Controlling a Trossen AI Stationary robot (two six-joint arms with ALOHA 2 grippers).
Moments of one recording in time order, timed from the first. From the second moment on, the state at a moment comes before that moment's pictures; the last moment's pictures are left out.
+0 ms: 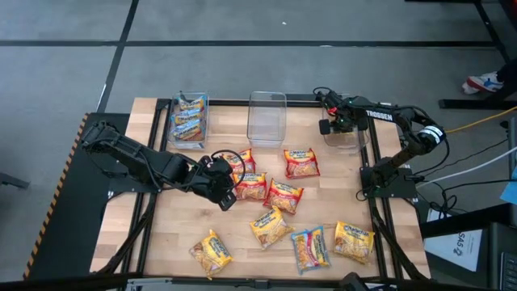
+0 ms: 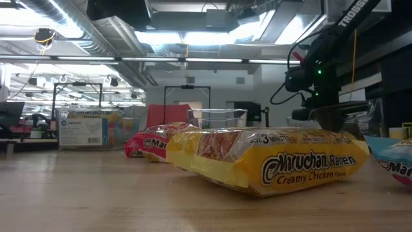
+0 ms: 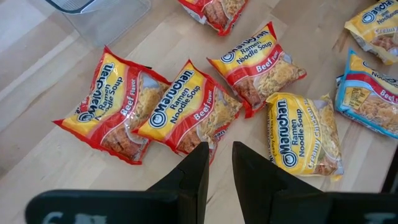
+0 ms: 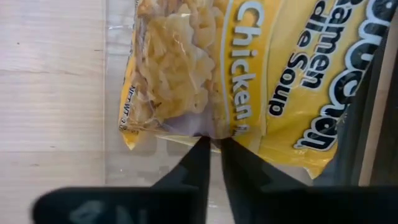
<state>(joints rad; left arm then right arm) -0.38 1.43 1.30 -0.89 -0.44 -0.96 -0.88 1.53 0.84 -0.77 0.24 0.59</state>
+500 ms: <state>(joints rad) -0.38 1.43 1.30 -0.89 -0.46 -0.90 -0.88 1.48 0.84 -0.83 0.26 0.51</state>
